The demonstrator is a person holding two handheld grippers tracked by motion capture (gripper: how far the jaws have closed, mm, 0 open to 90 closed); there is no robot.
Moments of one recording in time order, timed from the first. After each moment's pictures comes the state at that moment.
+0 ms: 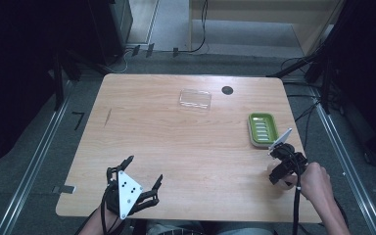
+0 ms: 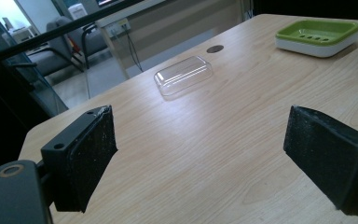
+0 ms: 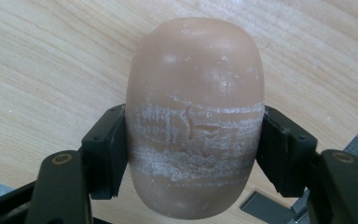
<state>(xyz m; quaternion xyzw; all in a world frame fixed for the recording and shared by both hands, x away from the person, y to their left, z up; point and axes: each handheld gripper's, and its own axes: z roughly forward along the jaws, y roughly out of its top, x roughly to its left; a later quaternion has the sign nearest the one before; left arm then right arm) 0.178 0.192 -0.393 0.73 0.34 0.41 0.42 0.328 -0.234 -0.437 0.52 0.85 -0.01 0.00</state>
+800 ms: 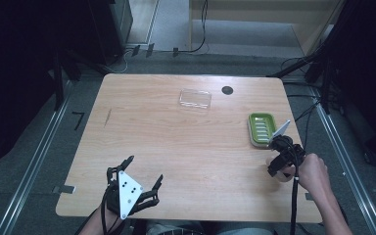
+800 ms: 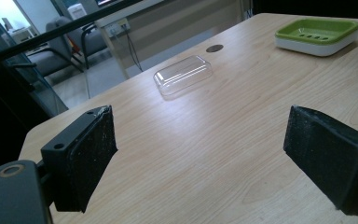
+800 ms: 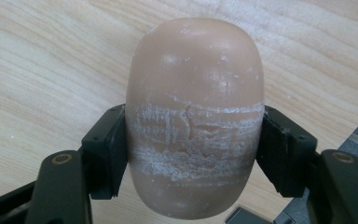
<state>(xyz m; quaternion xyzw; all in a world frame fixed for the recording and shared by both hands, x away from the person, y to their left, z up) 0.178 0.192 -0.393 0.73 0.34 0.41 0.42 0.349 -0.233 -0.432 0.52 0.85 0.00 0.00</state>
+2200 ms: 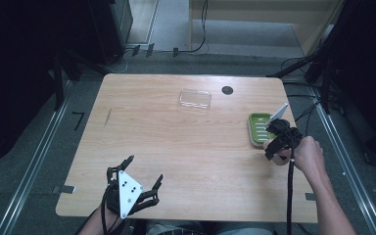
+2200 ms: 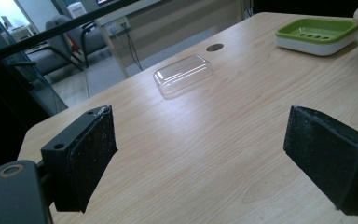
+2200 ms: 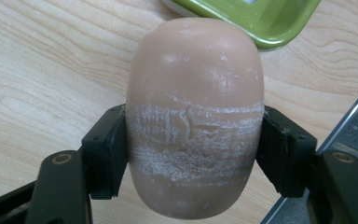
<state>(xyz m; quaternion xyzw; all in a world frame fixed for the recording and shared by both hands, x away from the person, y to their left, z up) 0.179 0.192 -0.393 0.73 0.34 0.41 0.41 0.390 -0.227 -0.412 0.53 0.85 0.01 0.02</state>
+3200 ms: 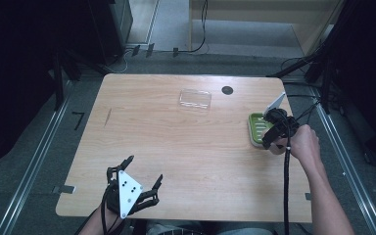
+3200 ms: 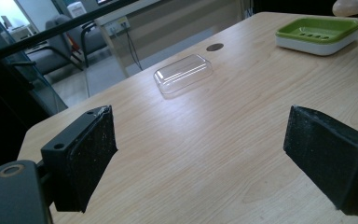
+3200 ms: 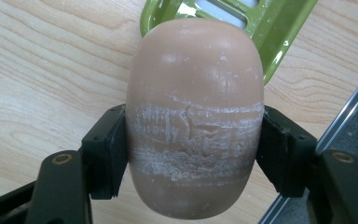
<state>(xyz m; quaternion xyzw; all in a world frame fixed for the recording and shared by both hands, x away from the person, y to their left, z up) 0.179 0.192 -0.393 0.73 0.35 0.41 0.41 0.416 -0.220 -0.399 0.54 0.84 0.01 0.03</state>
